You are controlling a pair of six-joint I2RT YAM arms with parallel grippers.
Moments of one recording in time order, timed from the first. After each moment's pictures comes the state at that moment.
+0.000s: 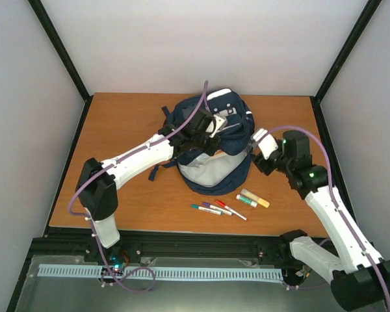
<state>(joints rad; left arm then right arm) -0.78 1.78 1.55 -0.53 0.05 -0.15 0.33 0.91 0.90 -0.58 -0.18 -0.55</state>
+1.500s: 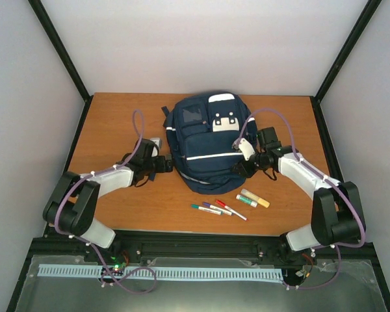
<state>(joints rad) -0.39 1.48 0.68 -0.01 0.05 -0.39 0.28 1.44 0.91 -0.53 -0.51 -0.39</state>
